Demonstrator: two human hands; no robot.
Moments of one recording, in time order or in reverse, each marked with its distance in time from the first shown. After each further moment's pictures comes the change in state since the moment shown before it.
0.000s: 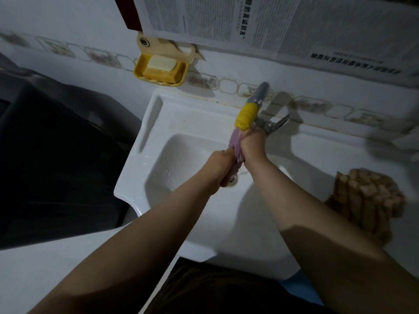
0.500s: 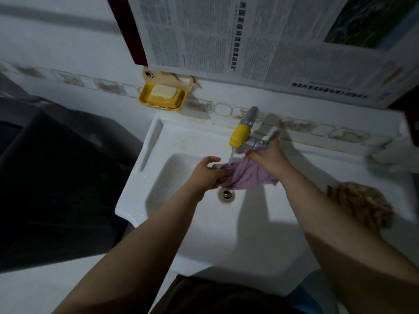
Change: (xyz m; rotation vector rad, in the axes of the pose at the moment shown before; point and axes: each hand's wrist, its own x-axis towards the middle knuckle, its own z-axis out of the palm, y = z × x) left_hand 0.017 -0.011 -0.029 -0.011 0.059 0.127; right_hand 0.032 0.019 -0.076 -0.237 -0.245 -0.053
